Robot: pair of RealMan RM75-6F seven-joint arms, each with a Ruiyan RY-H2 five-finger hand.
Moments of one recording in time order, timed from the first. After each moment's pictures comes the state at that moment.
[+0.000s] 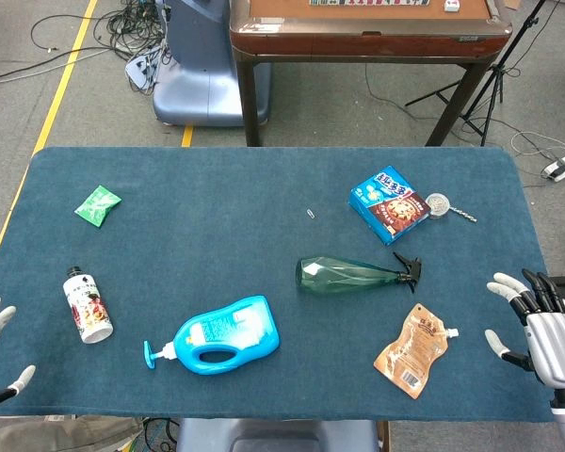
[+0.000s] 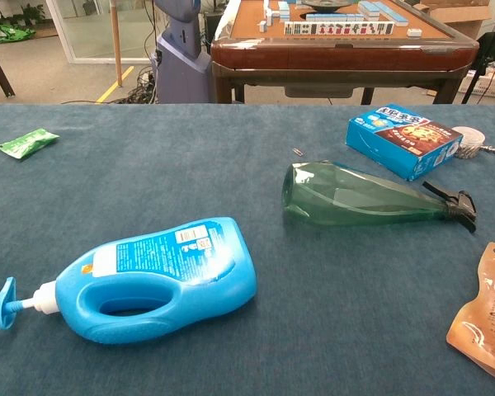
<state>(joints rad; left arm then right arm) 0.06 -1.03 0.01 -1.67 1.60 1.64 -0.05 0.03 -0.95 0.03 -1.85 -1.56 1.51 0.00</state>
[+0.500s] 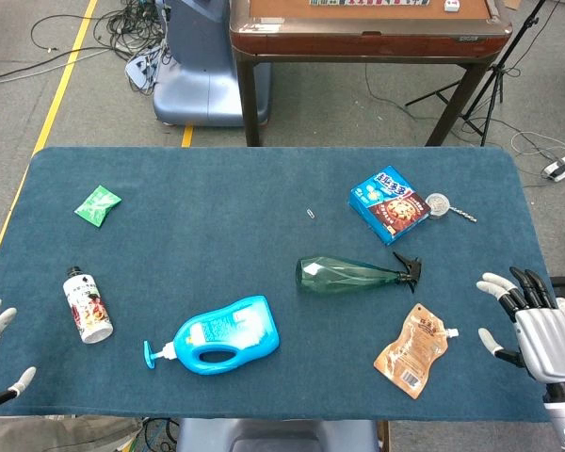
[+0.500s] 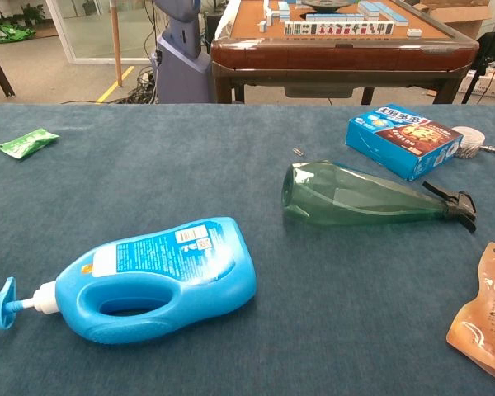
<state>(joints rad) 0.06 -1.04 0.02 -1.67 1.61 1.64 -0.05 0.06 -0.94 0.03 -1.87 -1.56 1.45 -0.02</state>
